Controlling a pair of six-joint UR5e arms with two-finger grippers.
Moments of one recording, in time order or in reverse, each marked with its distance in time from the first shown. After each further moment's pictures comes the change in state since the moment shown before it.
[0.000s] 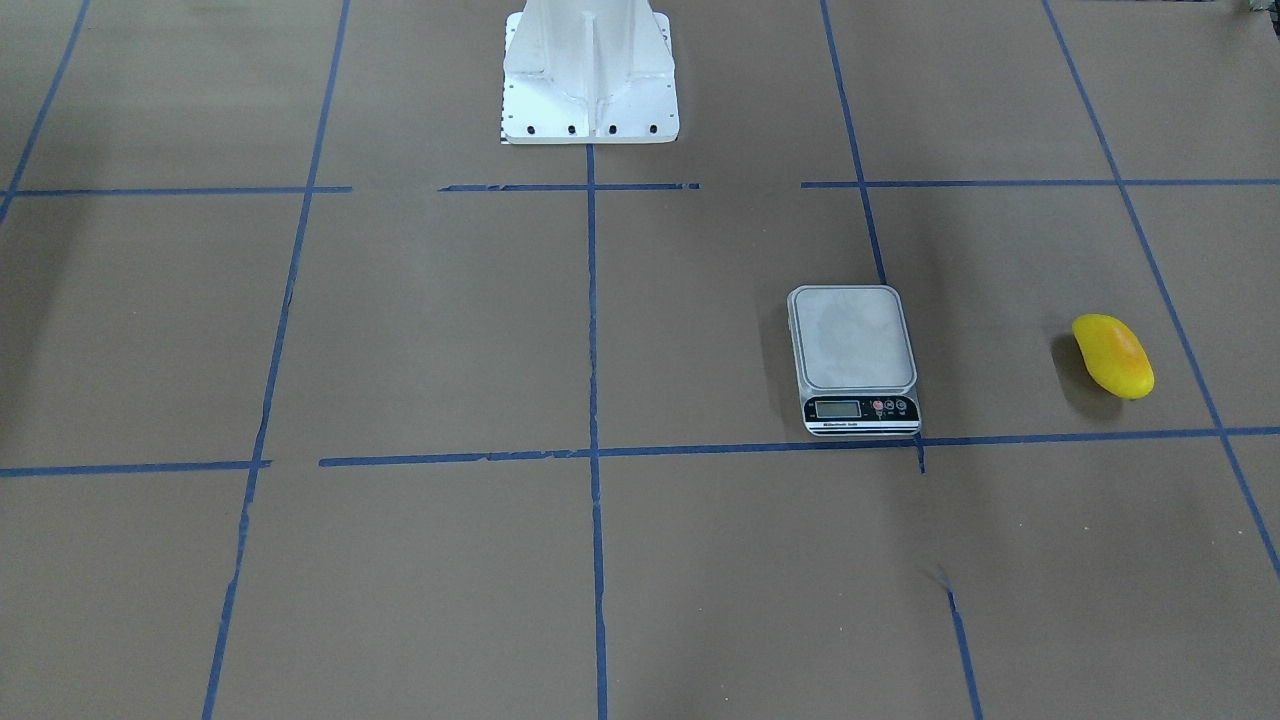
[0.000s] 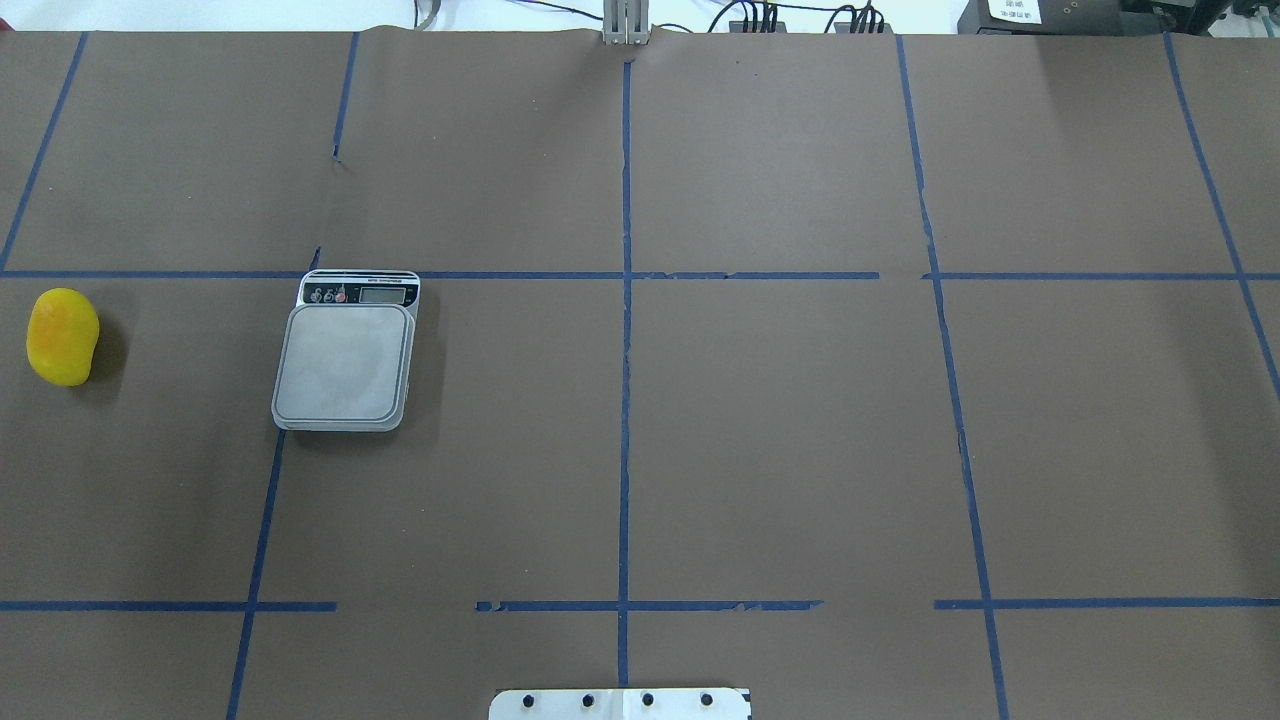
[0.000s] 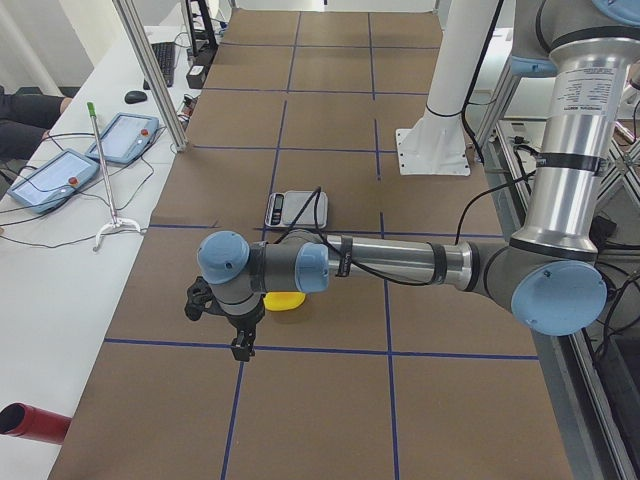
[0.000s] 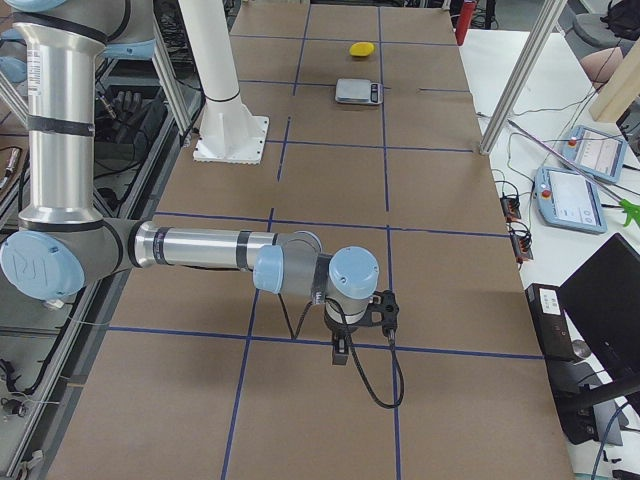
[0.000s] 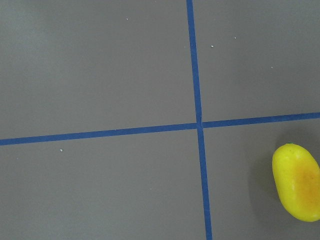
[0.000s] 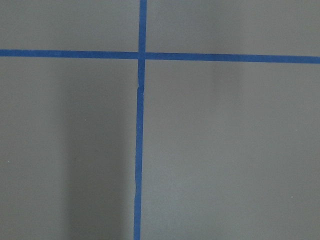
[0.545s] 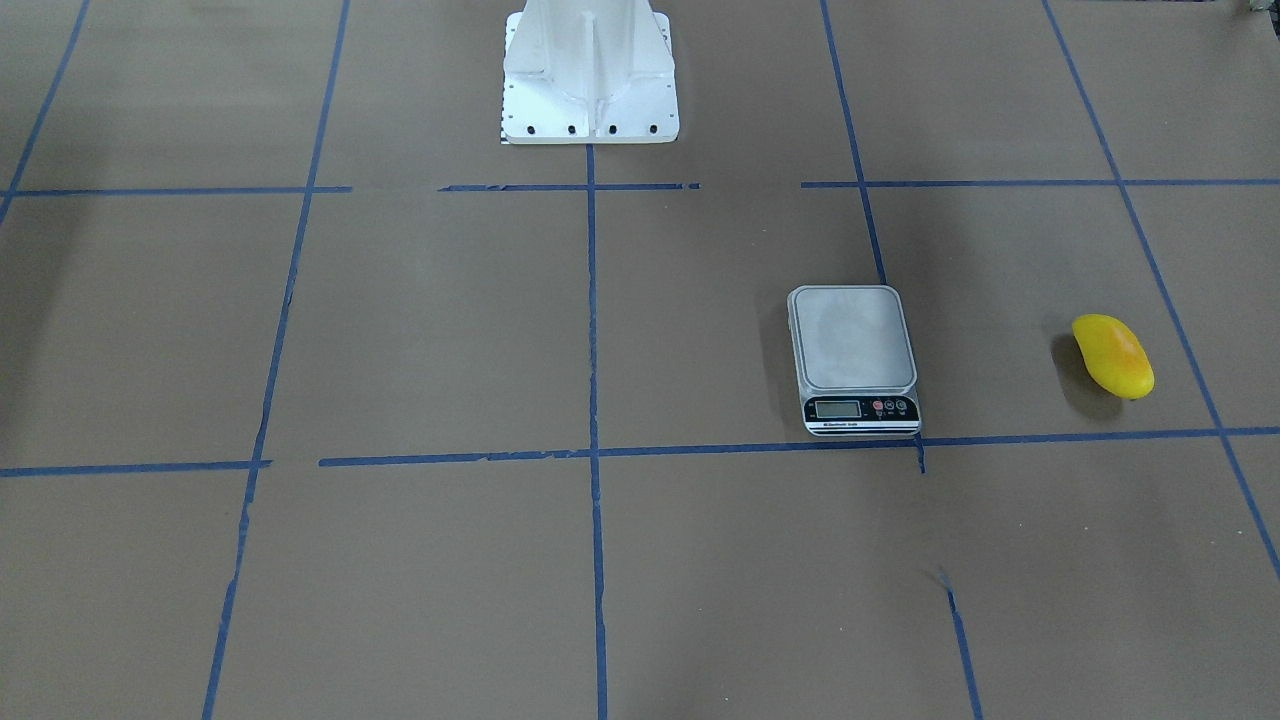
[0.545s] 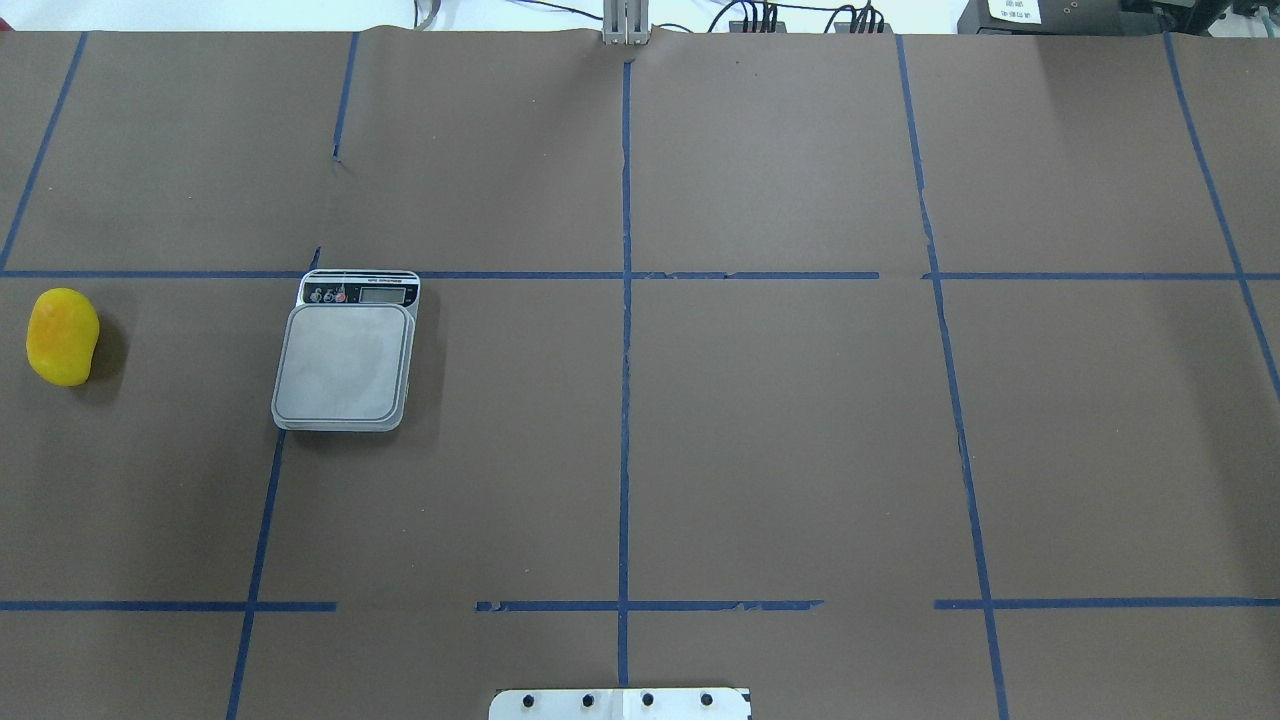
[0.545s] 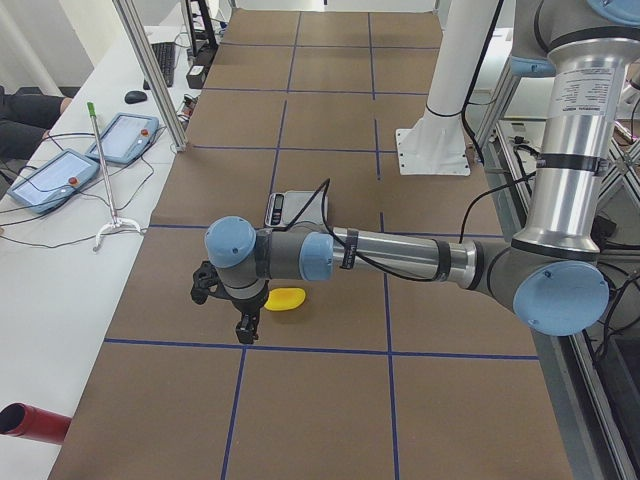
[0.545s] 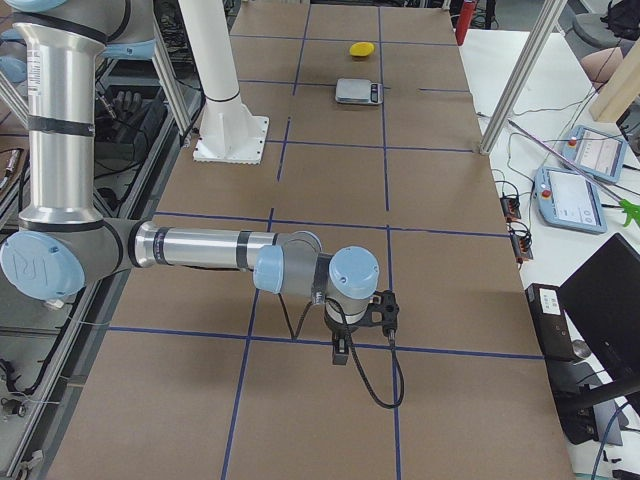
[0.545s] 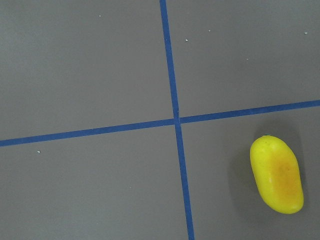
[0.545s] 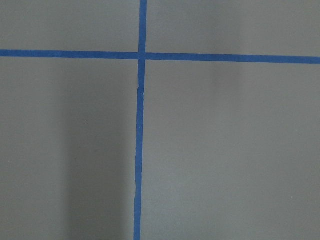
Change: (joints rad) left arm 0.018 0.018 -0.057 -0.006 -0.058 -0.071; right arm 0.000 0.000 0.000 0.000 0.000 0.000
